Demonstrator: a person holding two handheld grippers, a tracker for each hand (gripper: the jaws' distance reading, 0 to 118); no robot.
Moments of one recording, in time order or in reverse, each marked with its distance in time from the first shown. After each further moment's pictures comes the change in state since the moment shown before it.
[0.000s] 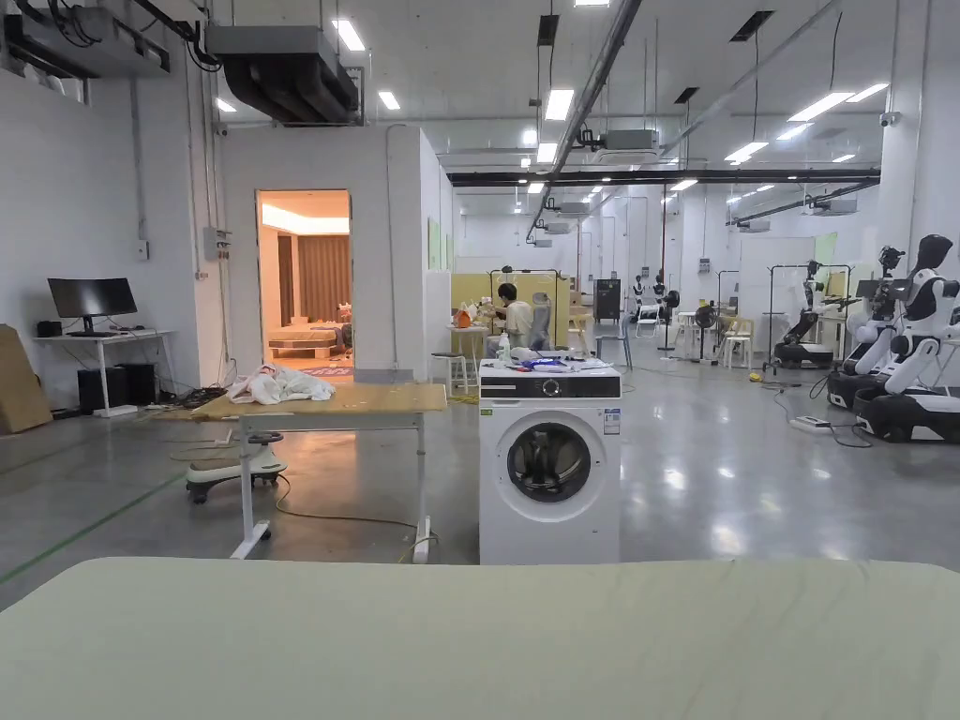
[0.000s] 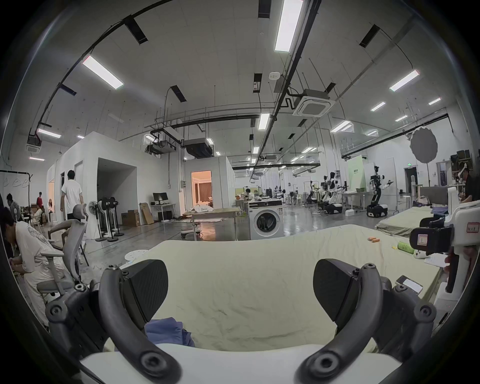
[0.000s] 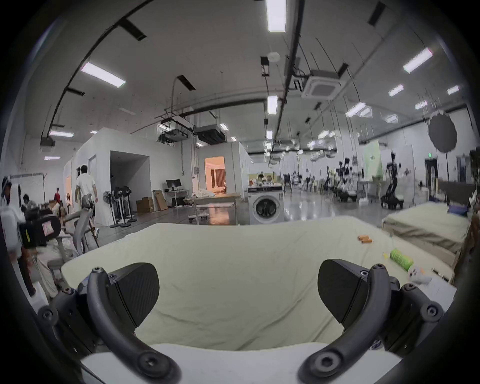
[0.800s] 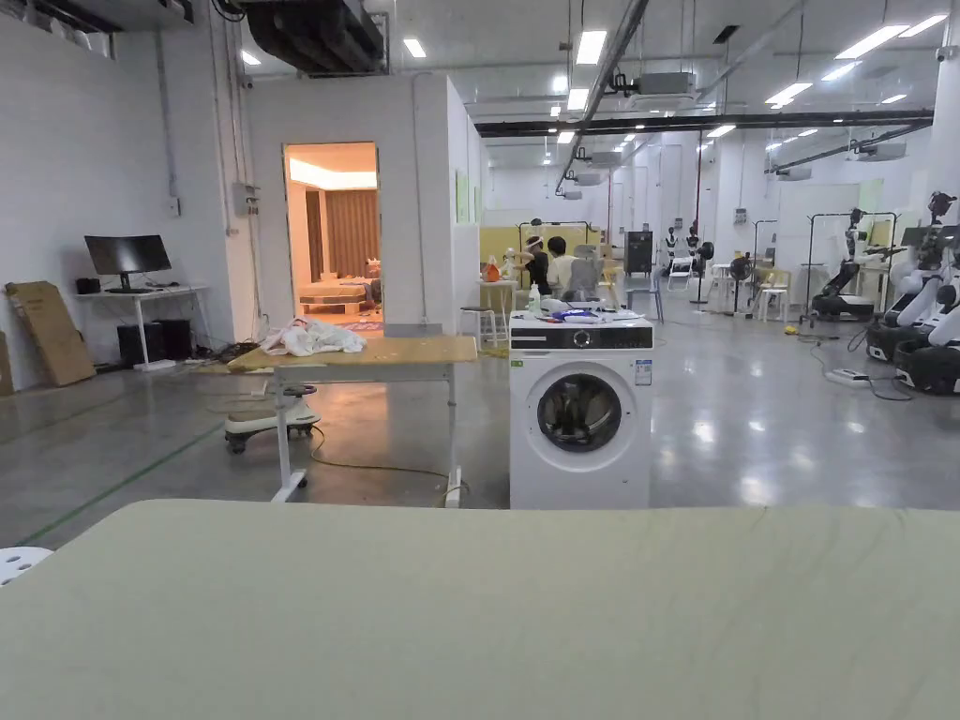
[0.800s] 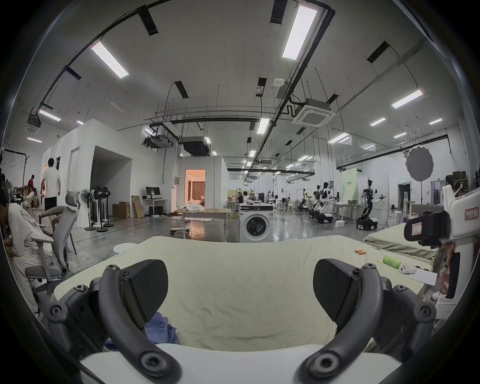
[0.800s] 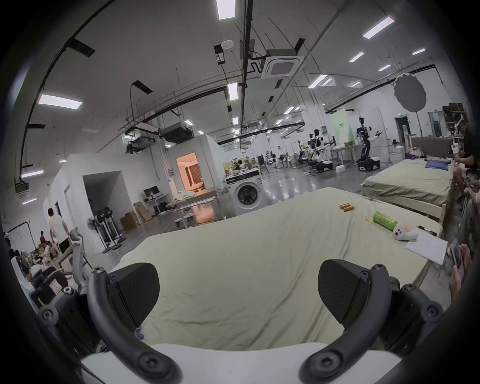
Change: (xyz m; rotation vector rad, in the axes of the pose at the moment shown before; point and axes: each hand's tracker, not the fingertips) left arm -0.002 0.013 0.021 0.016 -0.052 0.092; right arm -0.029 0.040 0.037 -0.050 -0.152 -0.195
